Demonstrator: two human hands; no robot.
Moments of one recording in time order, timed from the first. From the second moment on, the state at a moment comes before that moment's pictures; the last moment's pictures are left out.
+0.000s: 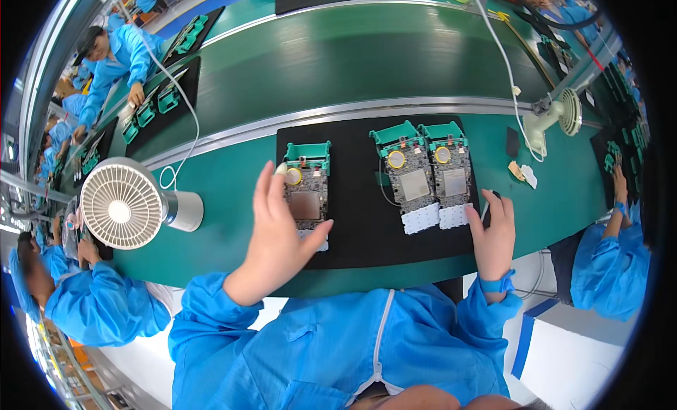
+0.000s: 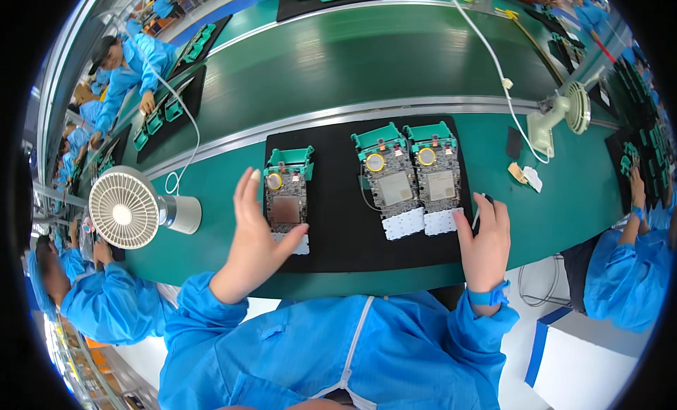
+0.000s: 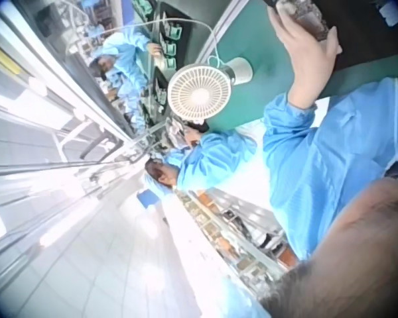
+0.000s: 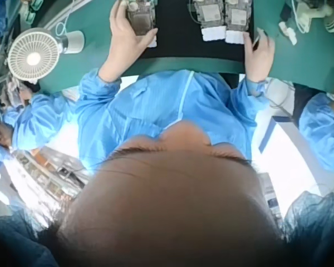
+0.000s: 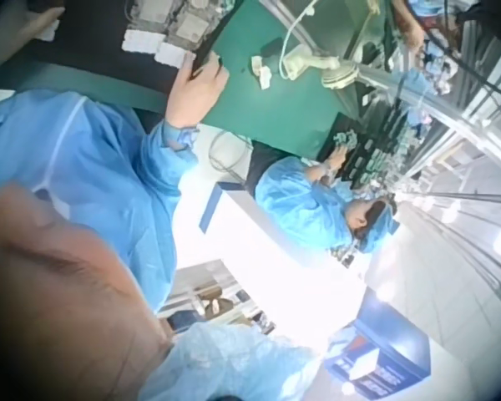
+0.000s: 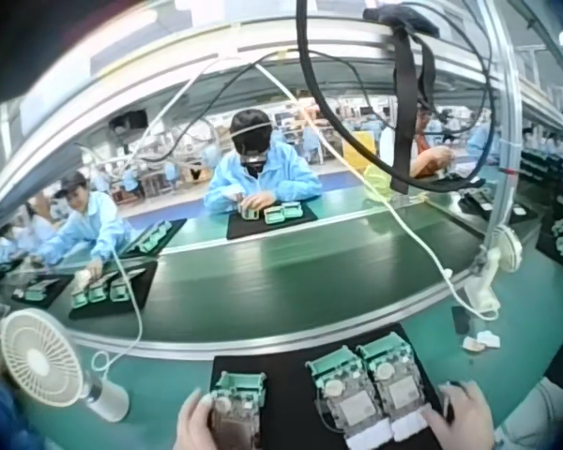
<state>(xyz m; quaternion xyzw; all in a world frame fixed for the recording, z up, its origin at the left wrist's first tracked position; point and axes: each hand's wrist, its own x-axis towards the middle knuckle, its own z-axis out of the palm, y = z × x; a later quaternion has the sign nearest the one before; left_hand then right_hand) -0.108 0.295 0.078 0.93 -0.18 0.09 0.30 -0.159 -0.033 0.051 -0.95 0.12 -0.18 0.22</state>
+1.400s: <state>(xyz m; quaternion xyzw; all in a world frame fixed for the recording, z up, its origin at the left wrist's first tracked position) -0.065 0.243 0.056 0.78 -0.28 -0.21 0.53 -0.189 0.007 0.018 -0.95 -0.01 -0.22 0.23</state>
